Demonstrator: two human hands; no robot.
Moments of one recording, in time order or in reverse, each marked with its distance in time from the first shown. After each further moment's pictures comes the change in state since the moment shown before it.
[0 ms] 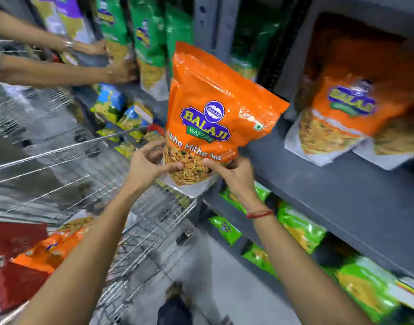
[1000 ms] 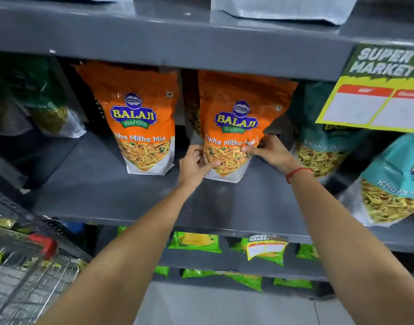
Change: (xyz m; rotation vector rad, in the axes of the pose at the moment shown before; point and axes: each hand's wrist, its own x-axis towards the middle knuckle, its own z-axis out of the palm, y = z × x) left_hand 0.010 0.027 0.465 0.081 -0.532 0.184; right_hand -0.036 0.034 -0.457 -0.197 0.318 0.191
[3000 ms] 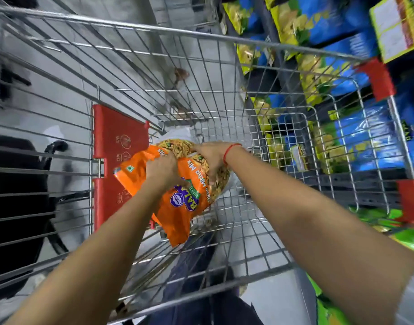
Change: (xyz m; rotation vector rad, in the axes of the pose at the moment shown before) left_hand -0.464 -0.300 -0.540 0.555 0.377 -1.432; right_hand -0.197 0.005 0.912 -1.255 -1.949 -0.718
